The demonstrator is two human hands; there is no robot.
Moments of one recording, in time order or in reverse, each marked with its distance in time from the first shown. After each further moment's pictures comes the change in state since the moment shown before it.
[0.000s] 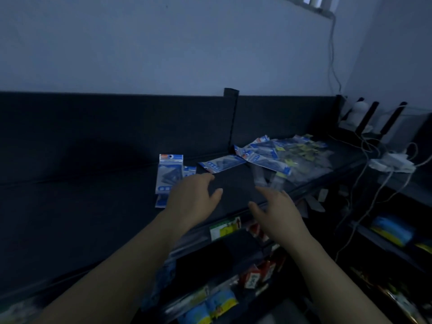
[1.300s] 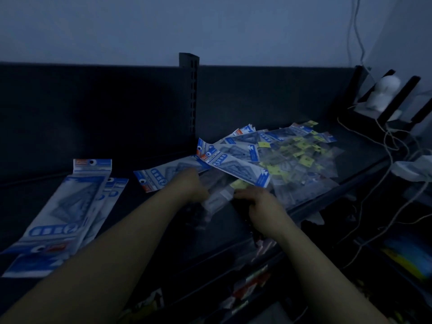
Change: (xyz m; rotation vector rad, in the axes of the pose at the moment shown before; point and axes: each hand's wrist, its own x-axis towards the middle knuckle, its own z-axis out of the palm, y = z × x) left_hand 0.226 0.047 0.152 -0.008 -0.425 -0.461; right_hand 0.189 0.185 0.046 0.235 -0.162 -0.151
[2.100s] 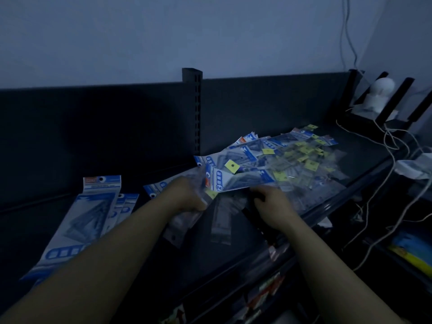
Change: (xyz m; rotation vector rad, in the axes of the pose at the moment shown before) left_hand 0.000 -0.029 -0.026 -0.011 -0.015 0.166; right_hand 0.024 -0.007 -0.003 0.036 0.048 0.245
